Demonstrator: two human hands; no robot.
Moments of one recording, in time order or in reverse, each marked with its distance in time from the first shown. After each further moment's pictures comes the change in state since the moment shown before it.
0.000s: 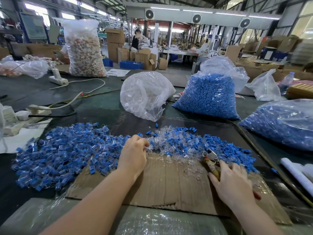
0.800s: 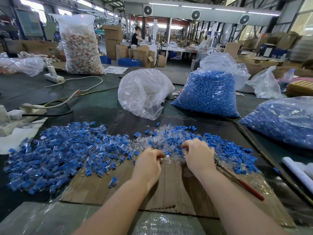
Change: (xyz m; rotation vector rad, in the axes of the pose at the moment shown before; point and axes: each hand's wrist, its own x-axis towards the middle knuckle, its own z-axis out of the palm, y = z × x) left_hand -0.014 0.028 0.029 -0.159 -0.202 -0.066; right_hand 0.046 -0.075 -0.006 0.268 0.089 -0.250
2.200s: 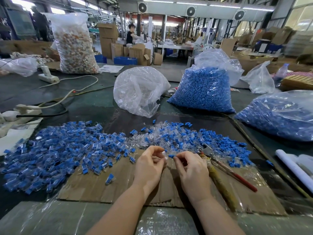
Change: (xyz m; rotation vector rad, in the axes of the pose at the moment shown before) left_hand -0.022 0.011 0.010 -0.533 0.050 -0.134; right_hand -0.064 0.002 0.017 0.439 0.282 -0.121
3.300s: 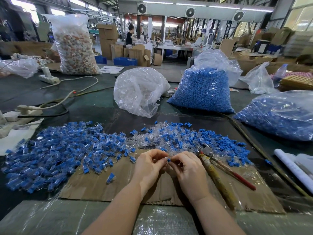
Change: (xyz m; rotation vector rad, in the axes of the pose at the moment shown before) left_hand 0.000 0.006 -0.007 -0.138 -0.145 -0.076; right_hand 0.001 -0.001 -0.003 -0.012 -0.050 -0.152
